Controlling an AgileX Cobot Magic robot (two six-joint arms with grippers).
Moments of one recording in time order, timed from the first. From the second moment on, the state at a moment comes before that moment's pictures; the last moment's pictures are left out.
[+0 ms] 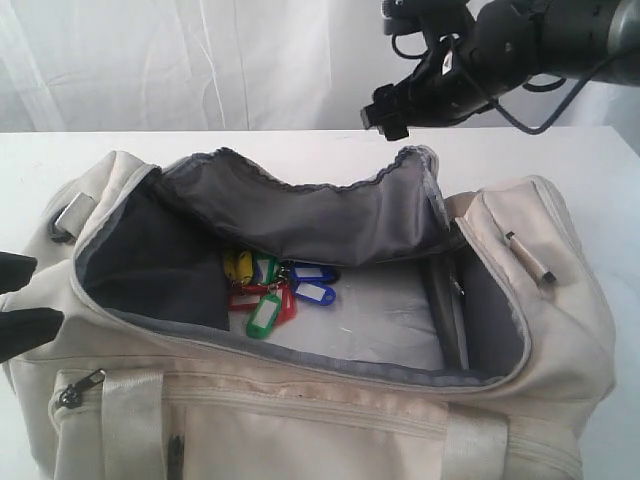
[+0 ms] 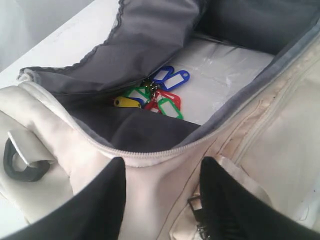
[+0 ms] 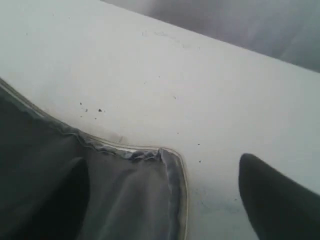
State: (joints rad) left arm -0.29 0.60 -0.56 -0.74 0.73 1.09; right arm 0.50 1.84 -1.47 -0.18 0.43 0.08
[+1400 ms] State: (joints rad) left arm -0.29 0.60 -0.56 -0.74 0.73 1.09; right arm 0.68 1.87 -1.28 0.59 0.73 -0.53
